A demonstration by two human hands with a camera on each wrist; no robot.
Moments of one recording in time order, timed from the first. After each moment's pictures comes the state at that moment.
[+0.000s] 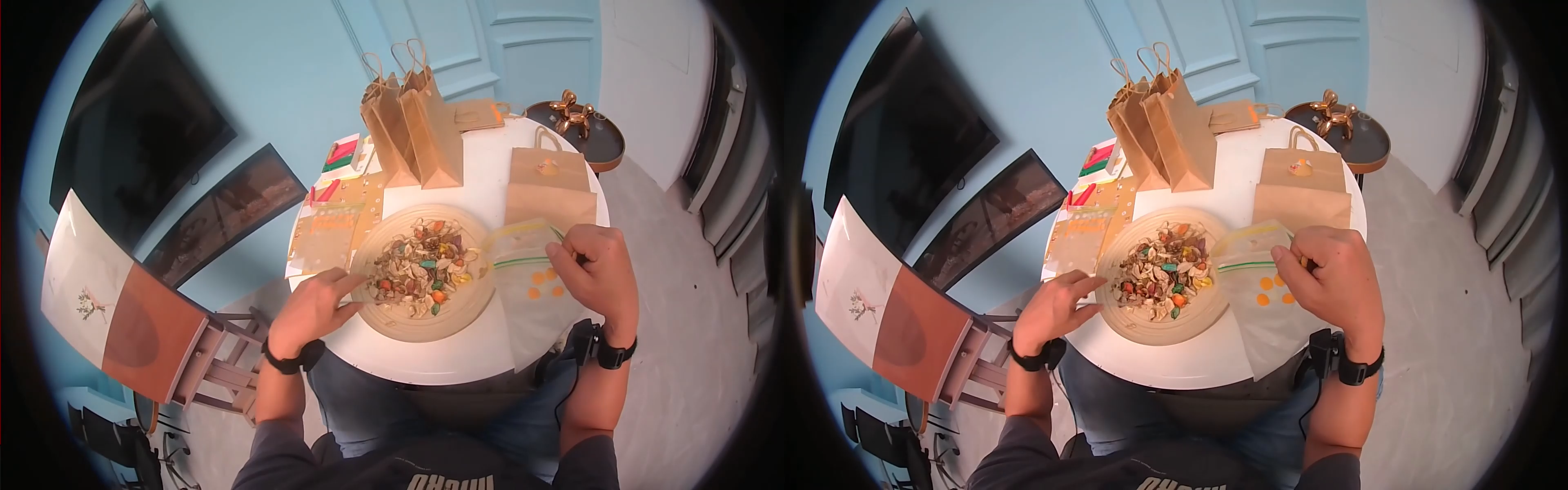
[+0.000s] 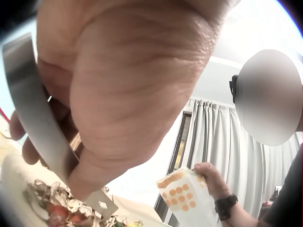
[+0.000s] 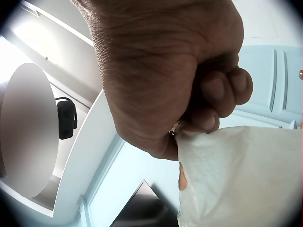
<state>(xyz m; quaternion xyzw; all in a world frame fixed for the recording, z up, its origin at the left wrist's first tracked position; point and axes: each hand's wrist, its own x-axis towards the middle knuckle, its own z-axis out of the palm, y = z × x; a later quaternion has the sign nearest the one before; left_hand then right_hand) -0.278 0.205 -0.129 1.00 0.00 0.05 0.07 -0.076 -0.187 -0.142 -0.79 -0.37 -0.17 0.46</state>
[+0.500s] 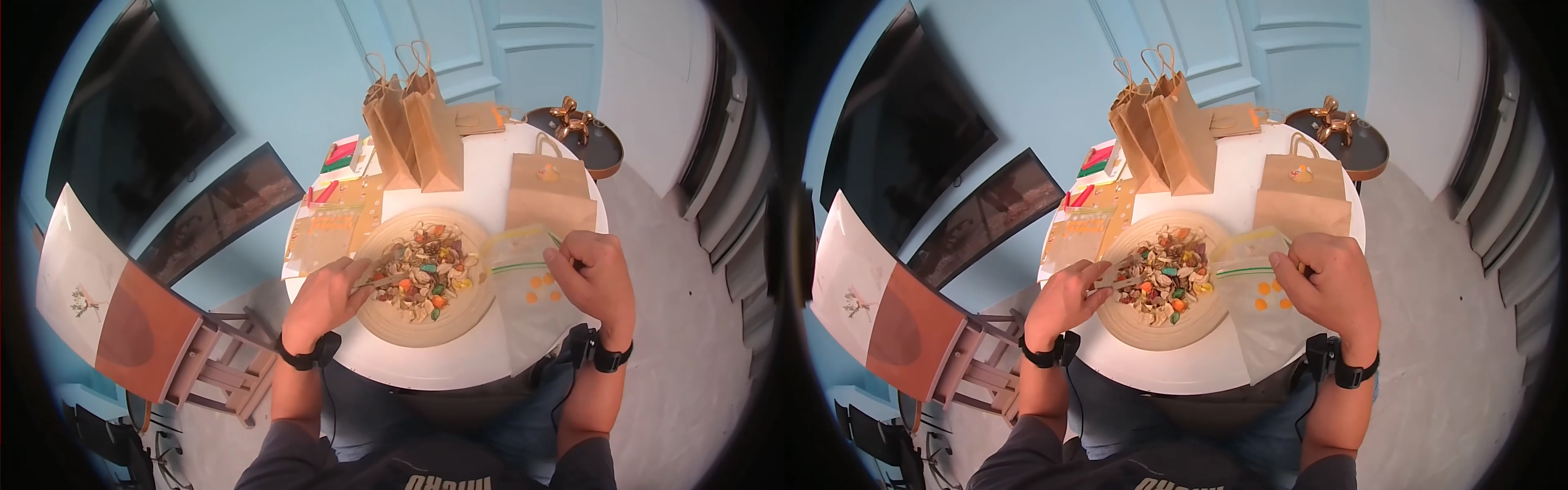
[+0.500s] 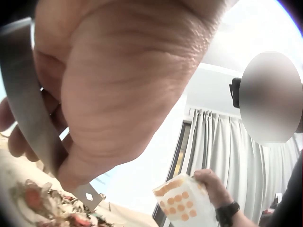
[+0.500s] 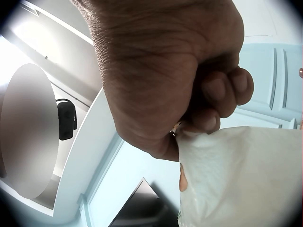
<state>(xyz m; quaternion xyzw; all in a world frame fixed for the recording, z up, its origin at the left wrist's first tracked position) -0.252 0.200 -0.139 0.99 0.03 0.10 0.09 -0.076 -0.180 -0.140 -0.79 -0.37 -0.16 0.46</state>
